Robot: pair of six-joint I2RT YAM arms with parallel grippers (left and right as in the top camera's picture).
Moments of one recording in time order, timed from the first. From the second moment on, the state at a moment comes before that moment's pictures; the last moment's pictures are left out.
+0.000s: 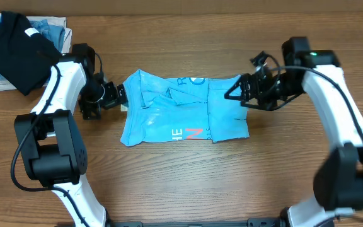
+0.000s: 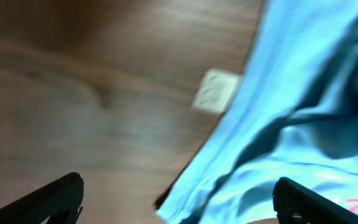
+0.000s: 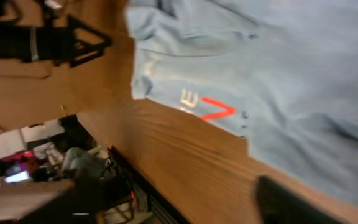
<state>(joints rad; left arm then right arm) 0.08 2.04 1.54 -1.13 0.23 -0.24 0.03 1.77 1.50 -1.24 -0.84 -0.03</state>
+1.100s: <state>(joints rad) 0.10 2.17 1.56 -1.02 0.51 -0.16 0.05 1.67 1.51 -1.32 -0.80 -0.03</state>
